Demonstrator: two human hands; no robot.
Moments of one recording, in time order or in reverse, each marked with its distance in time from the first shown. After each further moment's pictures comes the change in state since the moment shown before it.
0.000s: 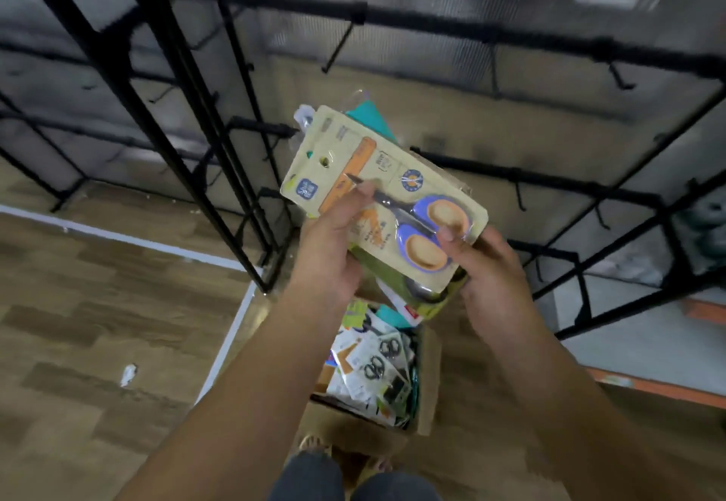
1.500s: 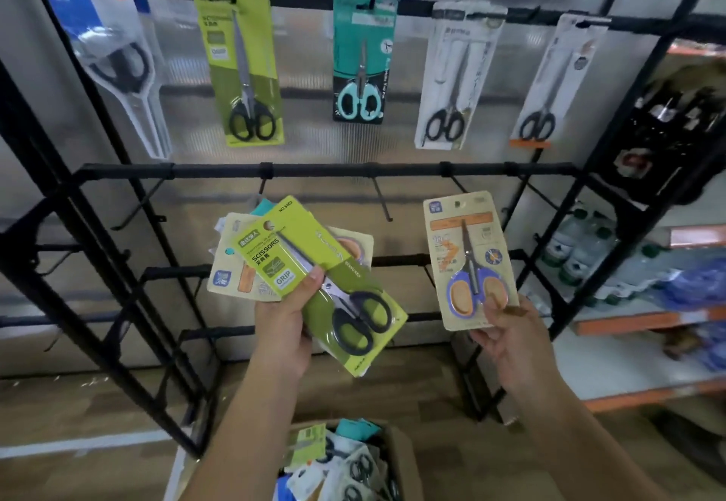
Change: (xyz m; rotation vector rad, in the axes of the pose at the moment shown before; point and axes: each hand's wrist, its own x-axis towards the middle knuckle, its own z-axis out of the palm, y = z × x) left_hand 0.032 0.042 0.020 0.105 -0.188 0.108; right_hand -0.009 -0.055 -0.048 0.153 0.594 -0.151
